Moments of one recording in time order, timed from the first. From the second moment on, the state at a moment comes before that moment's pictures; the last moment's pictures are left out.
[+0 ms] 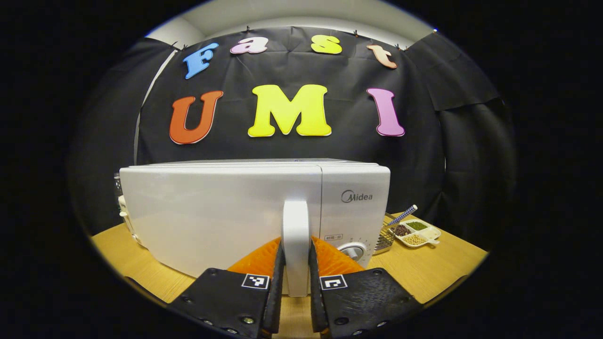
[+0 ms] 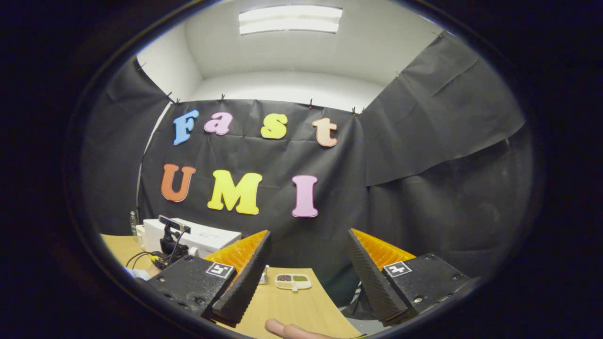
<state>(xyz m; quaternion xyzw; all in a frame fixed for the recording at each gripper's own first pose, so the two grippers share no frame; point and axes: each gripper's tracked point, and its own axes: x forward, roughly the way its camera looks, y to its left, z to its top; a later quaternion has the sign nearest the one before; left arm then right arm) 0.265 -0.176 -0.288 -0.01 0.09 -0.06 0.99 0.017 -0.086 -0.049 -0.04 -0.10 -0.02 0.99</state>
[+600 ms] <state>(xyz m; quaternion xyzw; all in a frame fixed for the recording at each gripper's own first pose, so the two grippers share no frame) 0.211 -0.165 -0.284 -0.03 0.11 -0.10 0.99 -0.005 -0.088 -0.040 -0.05 -0.12 -0.03 0.99</state>
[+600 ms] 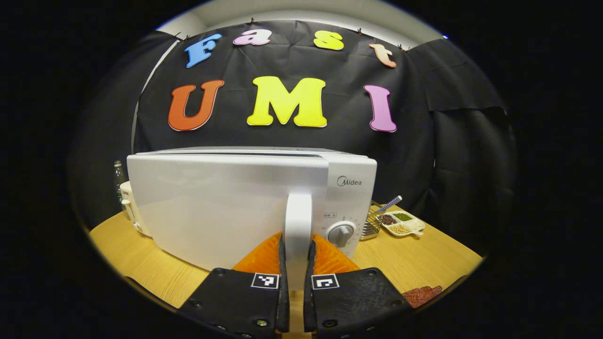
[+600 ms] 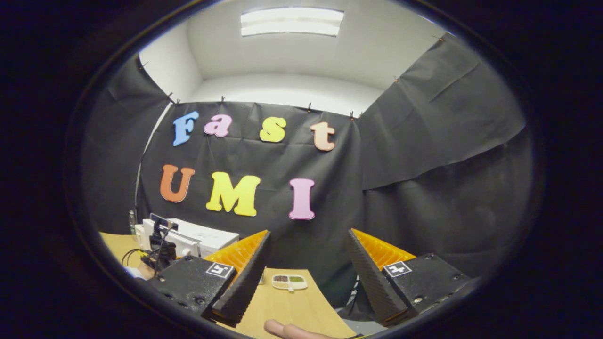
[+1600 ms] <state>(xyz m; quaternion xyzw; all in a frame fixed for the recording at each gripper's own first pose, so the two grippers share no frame) 0.034 0.005 -0.294 -0.05 0.11 -0.08 0.99 -0.047 -0.064 -0.061 -0.02 -0.10 -0.02 0.99</state>
